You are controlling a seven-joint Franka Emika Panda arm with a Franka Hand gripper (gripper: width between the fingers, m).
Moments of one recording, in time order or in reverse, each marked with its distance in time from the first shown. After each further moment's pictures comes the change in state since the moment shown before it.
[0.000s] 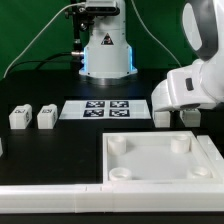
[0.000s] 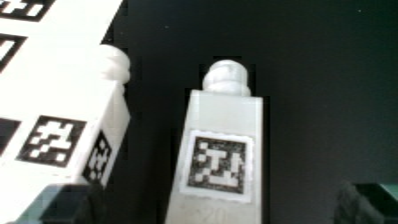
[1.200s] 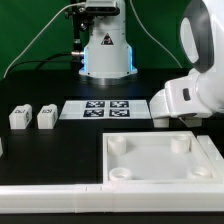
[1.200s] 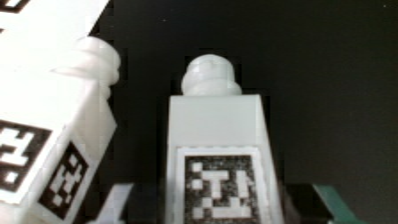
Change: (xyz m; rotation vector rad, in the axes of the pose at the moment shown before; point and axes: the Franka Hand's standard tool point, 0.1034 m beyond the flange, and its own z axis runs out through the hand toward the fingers) arm 0.006 0.002 0.021 -0.005 -0.013 -0.016
